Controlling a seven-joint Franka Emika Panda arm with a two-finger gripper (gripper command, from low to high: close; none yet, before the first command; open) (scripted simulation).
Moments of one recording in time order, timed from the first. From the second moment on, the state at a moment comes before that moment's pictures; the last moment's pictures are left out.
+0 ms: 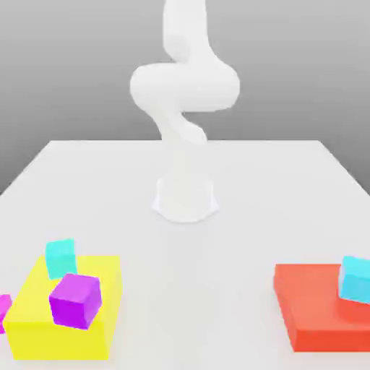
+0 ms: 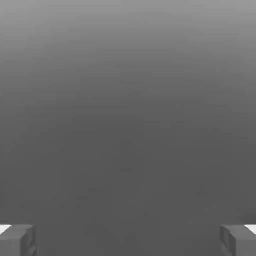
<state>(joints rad) -0.05 -0.71 0.00 -2.30 -0.02 2.33 0.86</state>
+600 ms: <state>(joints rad) -0.35 -0.05 -0.12 -2.31 -0.06 2.53 1.25</state>
